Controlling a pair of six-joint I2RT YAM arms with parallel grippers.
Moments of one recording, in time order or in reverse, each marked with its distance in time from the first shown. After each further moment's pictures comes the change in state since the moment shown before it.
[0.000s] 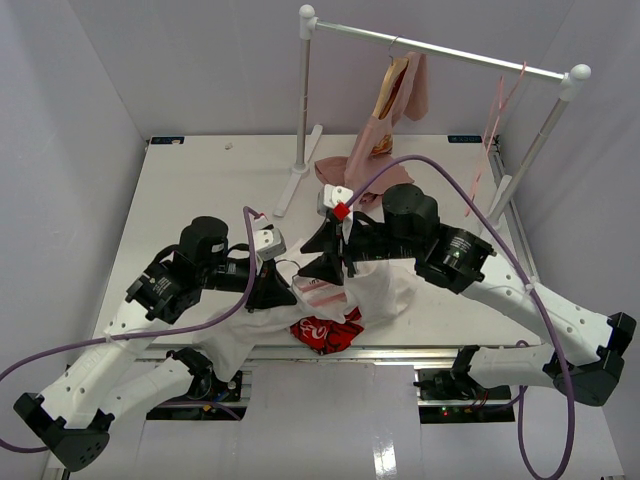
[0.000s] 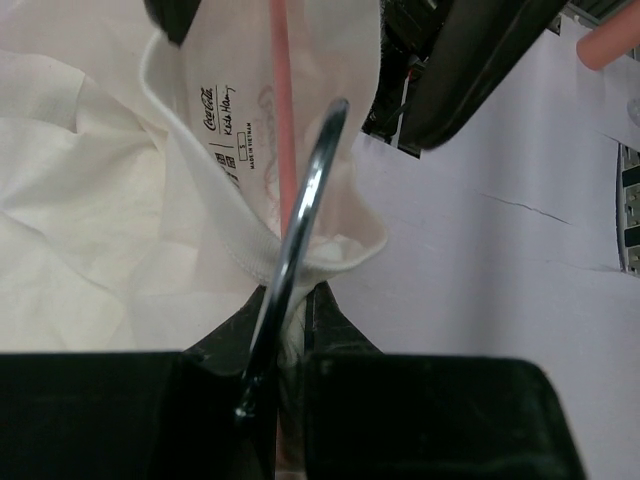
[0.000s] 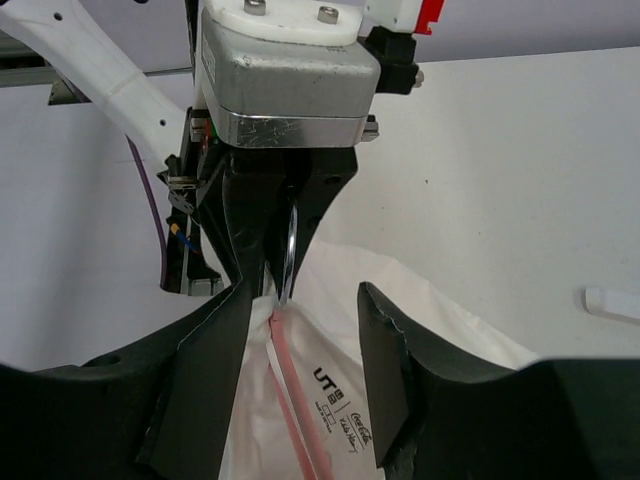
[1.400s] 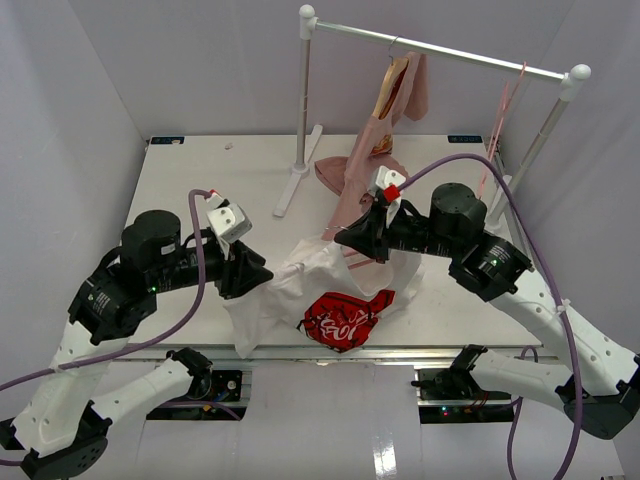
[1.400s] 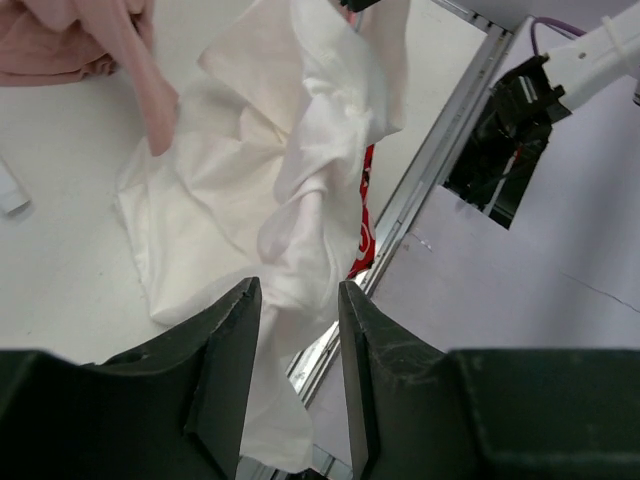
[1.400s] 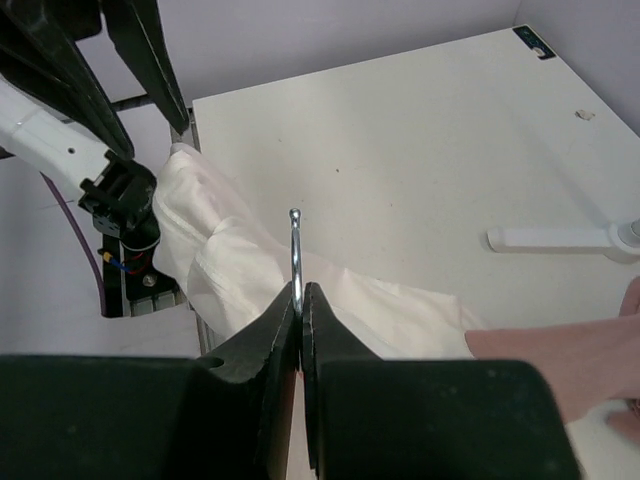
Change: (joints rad) left arm 0.000 -0.040 0.349 -0.239 -0.354 -0.037; right arm -0.212 -0.175 -0.116 0.016 0.029 0.051
